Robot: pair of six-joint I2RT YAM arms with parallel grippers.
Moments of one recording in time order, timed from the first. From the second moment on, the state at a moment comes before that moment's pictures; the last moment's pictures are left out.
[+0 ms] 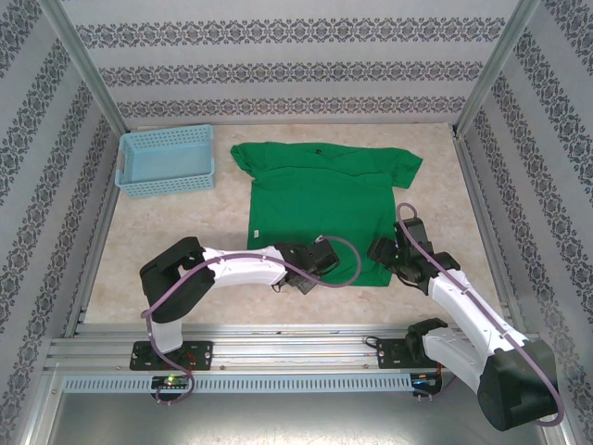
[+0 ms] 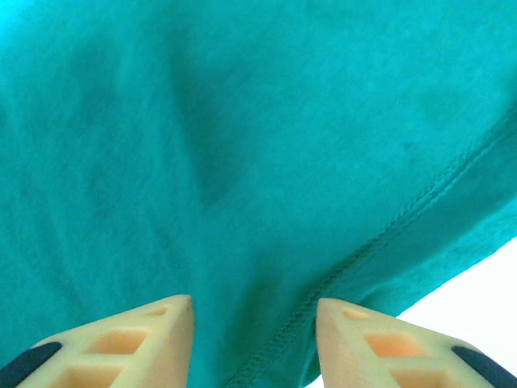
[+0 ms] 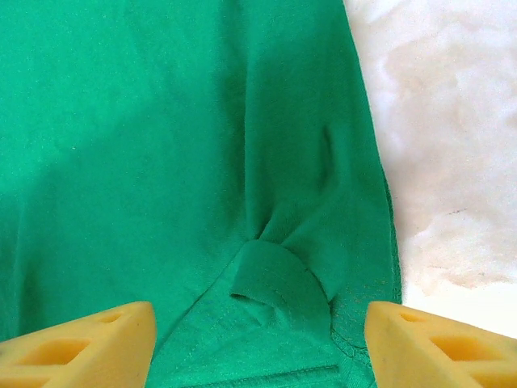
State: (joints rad) left arm -1.05 1.85 1.17 -0.54 -0.29 -0.22; right arm 0.25 0.95 0.51 -0.55 -0.03 0.74
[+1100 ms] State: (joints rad) left arm -1.05 1.83 1.12 -0.52 -0.19 -0.18; right arm 0.25 0.93 0.51 -0.58 -0.02 0.74
